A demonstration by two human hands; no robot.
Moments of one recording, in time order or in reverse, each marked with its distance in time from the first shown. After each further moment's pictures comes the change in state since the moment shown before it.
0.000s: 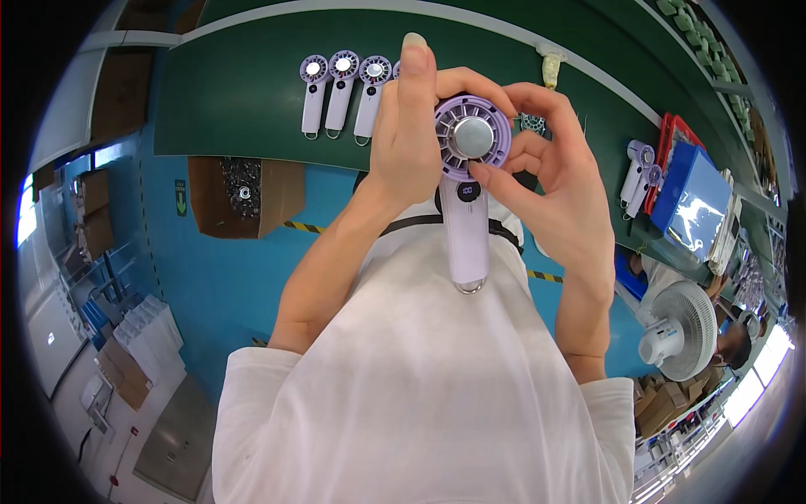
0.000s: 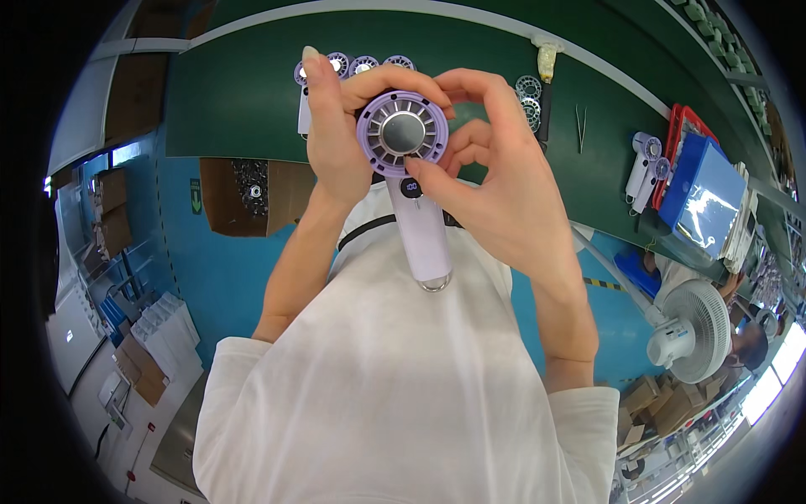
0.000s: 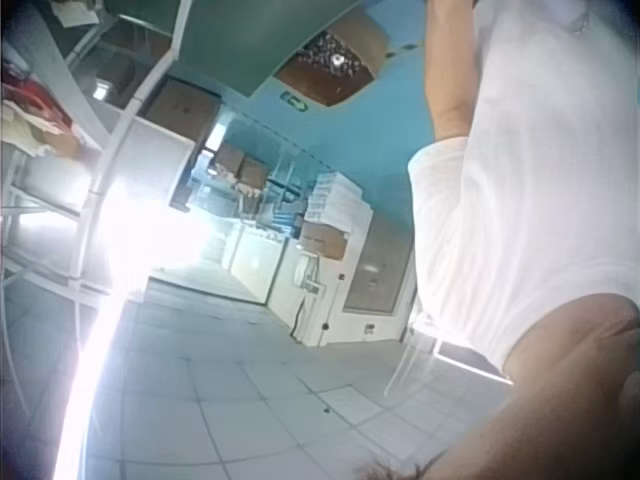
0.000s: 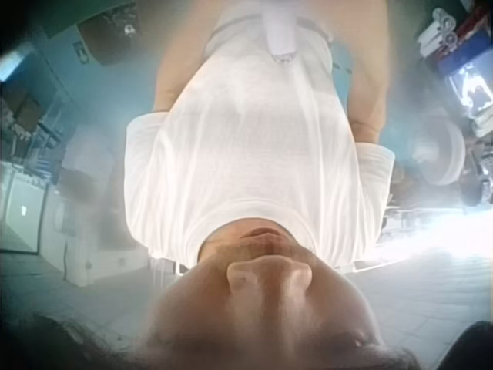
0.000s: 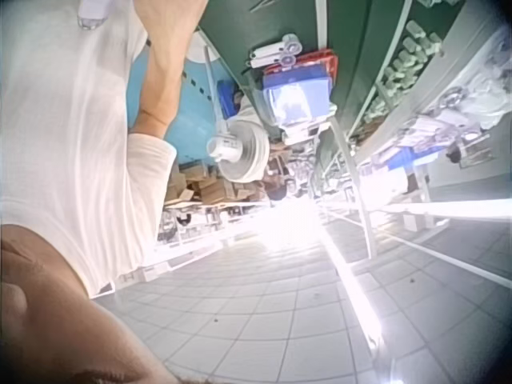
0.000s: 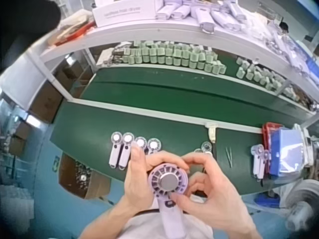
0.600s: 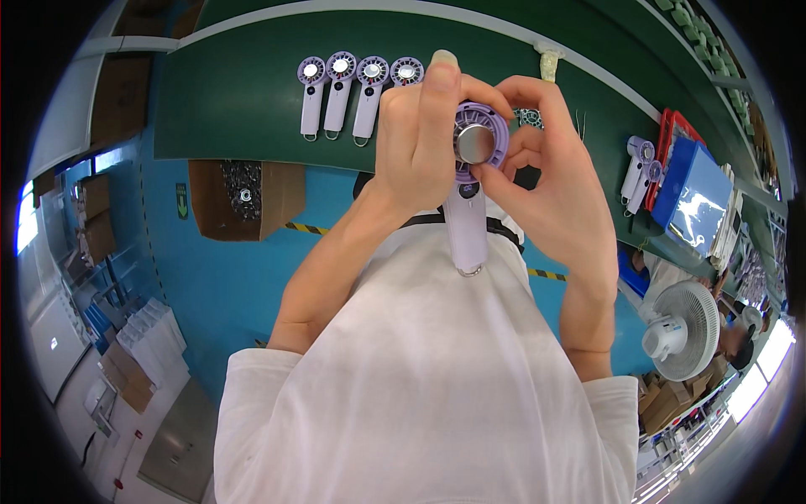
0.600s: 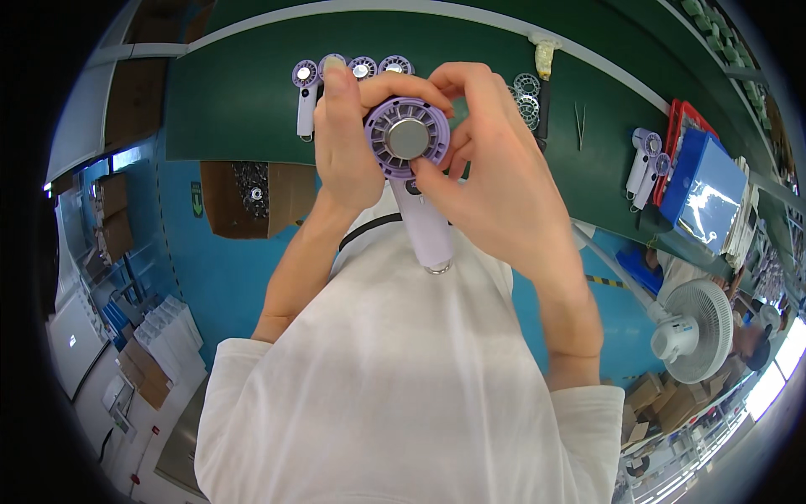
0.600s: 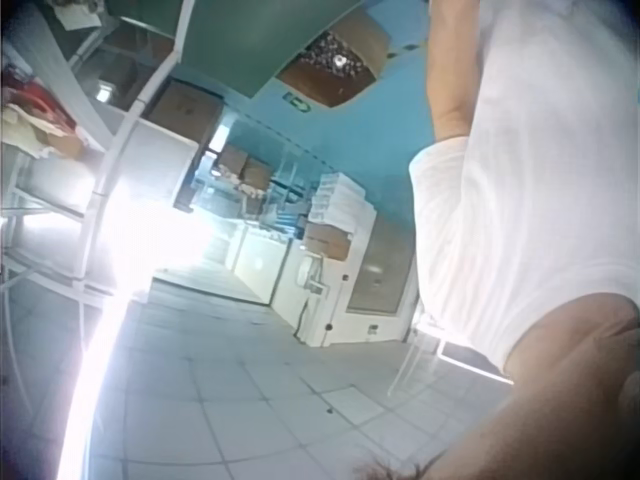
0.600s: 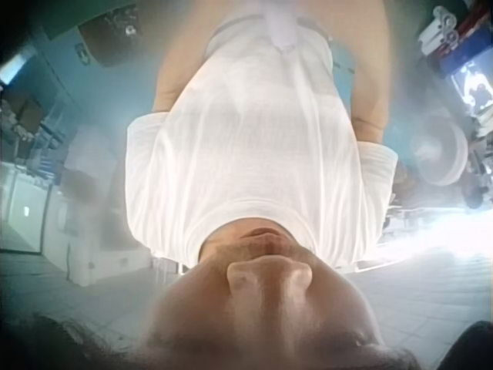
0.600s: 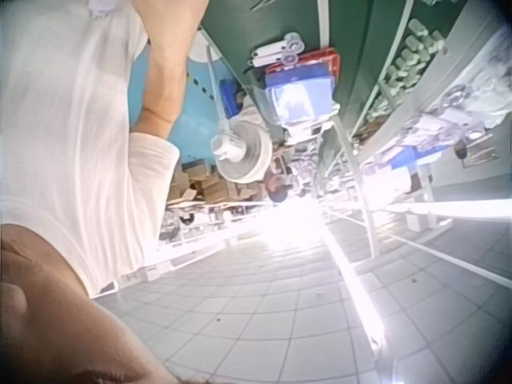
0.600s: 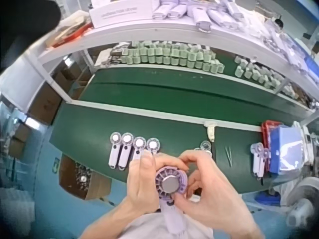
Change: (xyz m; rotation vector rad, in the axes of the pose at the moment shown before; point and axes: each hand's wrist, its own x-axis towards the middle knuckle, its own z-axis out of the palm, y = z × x) left_hand -0.003 -0.002 0.008 0.173 0.097 0.215; right_hand 0.003 -0.012 -0.002 -0.249 -0.037 -0.010
